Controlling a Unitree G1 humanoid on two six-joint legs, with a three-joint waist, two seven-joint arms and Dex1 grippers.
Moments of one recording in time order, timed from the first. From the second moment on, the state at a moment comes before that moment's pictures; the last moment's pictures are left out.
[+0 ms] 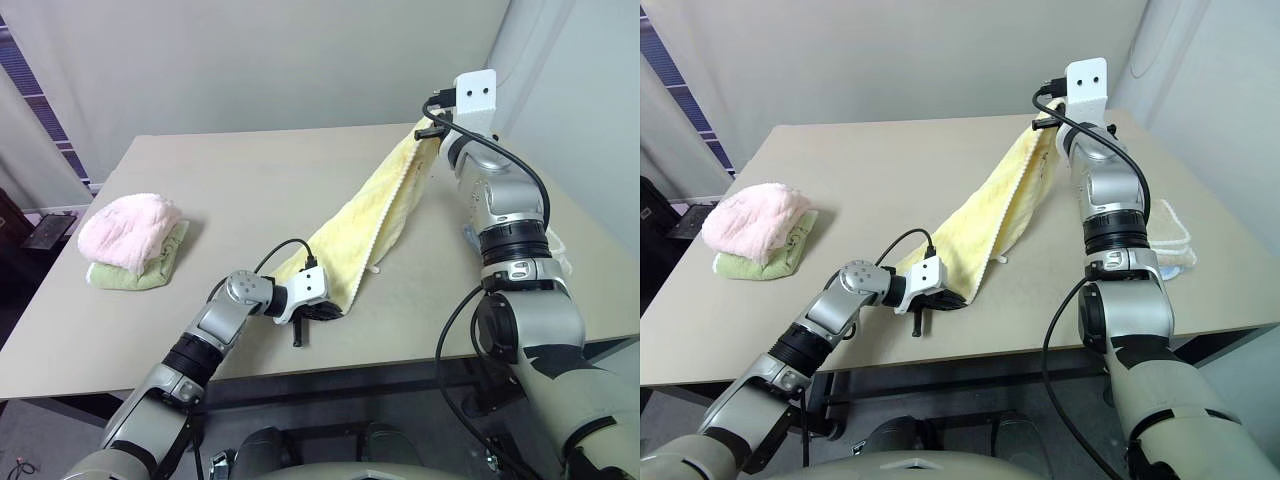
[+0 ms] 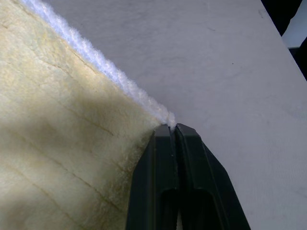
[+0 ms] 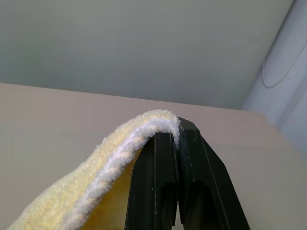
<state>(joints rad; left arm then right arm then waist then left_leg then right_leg) -0.50 0.35 -0.42 0.31 -0.01 0.15 -1.11 -1.08 -0.35 -0.12 0.66 0.06 0.41 0.11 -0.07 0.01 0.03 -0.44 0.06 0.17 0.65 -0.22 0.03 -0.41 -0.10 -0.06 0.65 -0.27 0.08</state>
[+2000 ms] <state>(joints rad) -0.68 0.71 0.14 0.61 -0.33 0.28 -1.39 0.00 -0.78 -0.41 -0.37 0.53 0.71 0.69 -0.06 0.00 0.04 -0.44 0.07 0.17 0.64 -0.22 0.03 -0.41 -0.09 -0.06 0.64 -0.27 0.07</state>
